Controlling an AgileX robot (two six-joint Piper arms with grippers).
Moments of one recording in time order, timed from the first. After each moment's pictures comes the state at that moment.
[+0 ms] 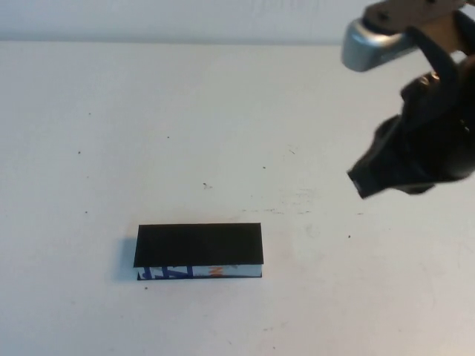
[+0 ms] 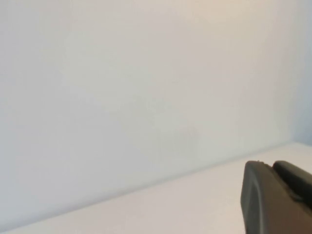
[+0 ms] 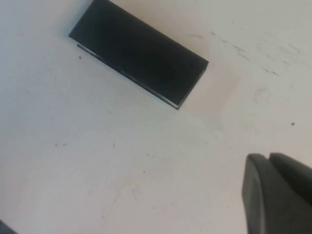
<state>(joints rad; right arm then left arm) 0.65 1.32 -1.47 0.11 1.21 0.01 -0.27 0.31 -0.44 -1.18 0.24 1.26</state>
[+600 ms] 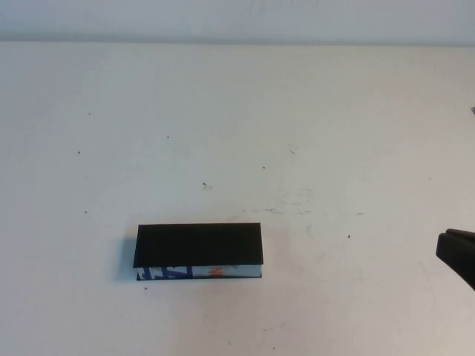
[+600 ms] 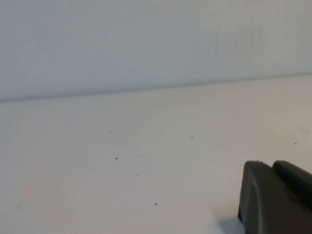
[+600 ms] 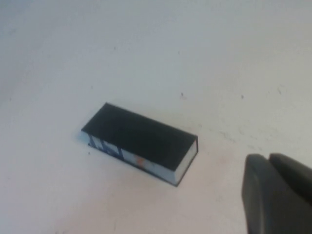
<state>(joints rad) 0.65 0.58 -0.57 0.11 0.41 0.06 -0.27 0.09 0.03 -1.19 0.01 1.21</state>
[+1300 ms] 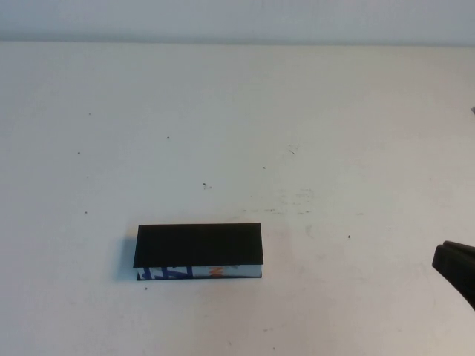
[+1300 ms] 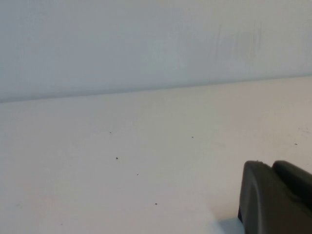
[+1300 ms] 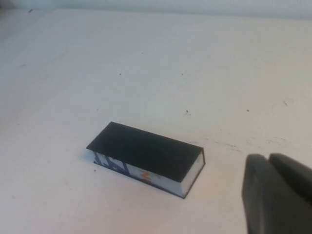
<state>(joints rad) 0.65 0.52 -0.43 0.15 0.24 0.06 -0.27 0.09 0.03 -1.19 0.01 1.20</state>
